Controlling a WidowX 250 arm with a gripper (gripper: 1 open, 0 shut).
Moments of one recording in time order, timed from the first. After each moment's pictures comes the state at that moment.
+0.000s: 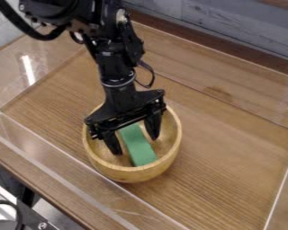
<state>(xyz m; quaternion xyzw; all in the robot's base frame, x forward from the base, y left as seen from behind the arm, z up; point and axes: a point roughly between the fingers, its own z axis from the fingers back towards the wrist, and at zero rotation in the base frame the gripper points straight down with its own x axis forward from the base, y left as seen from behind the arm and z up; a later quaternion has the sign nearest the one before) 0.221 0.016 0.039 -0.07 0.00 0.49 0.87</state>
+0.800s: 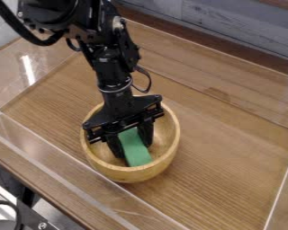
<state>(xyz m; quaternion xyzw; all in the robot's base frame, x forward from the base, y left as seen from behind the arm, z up) 0.217 0.019 0.032 -0.07 0.01 0.48 0.87</state>
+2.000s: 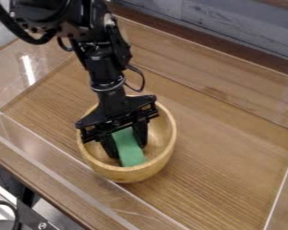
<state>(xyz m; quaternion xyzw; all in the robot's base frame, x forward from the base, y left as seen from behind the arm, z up) 0.211 0.024 0.032 -0.08 0.03 0.46 0.88</state>
